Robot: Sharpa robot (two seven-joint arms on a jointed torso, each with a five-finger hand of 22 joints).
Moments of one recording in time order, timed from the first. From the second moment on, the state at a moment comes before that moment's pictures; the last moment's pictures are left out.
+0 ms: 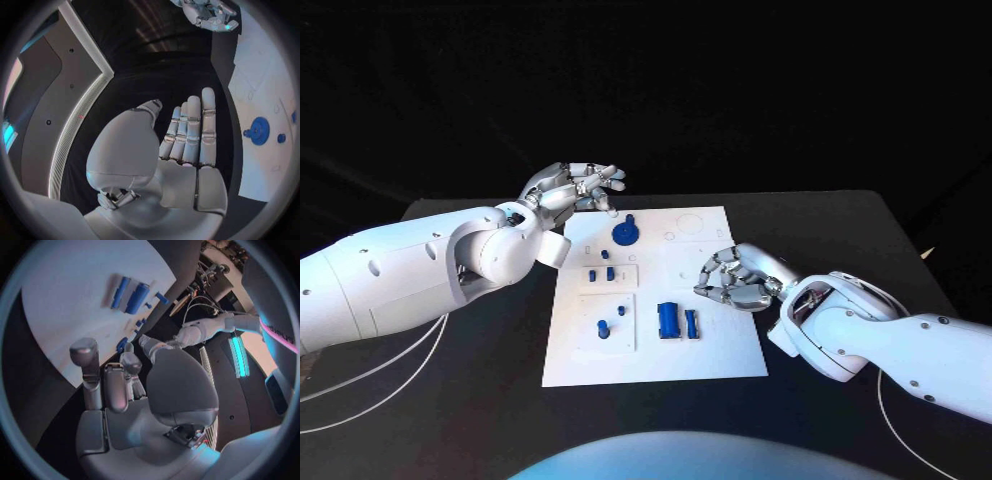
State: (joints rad) left arm 1.15 -0.91 -0.01 1.47 -0.08 -0.13 0.38; left_hand 1.37 -0.10 0.28 0.29 0.25 0.80 0.21 0.30 0.31 0.83 0.15 0.53 0.21 0.95 0.08 1.08 0.42 0.17 0.97 0.17 0.74 0.46; right arm 1.09 -0.85 -0.14 1.69 -1.10 -0.48 -0.07; right_hand 1.24 -0.14 0.39 0.18 0.14 0.84 0.11 0.52 0.60 1.20 0.03 1.11 1.16 1.47 -0.05 1.40 1.25 0.12 1.35 0.06 0.76 1.31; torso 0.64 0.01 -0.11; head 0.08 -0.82
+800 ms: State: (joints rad) left arm 1.08 -0.77 -0.01 1.26 0.04 -0.22 0.54; left_hand 1.41 -0.12 0.33 0.28 0.25 0.77 0.20 0.30 0.26 0.86 0.19 0.30 0.06 0.76 0.17 0.38 0.18 0.17 0.79 0.28 0.22 0.13; right arm 1.14 -0.70 -0.11 1.20 -0.24 -0.36 0.37; right_hand 1.26 -0.13 0.51 0.04 0.05 0.75 0.20 0.27 0.35 0.88 0.19 0.22 0.15 0.90 0.16 0.24 0.32 0.17 0.80 0.28 0.06 0.52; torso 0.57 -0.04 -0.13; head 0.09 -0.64
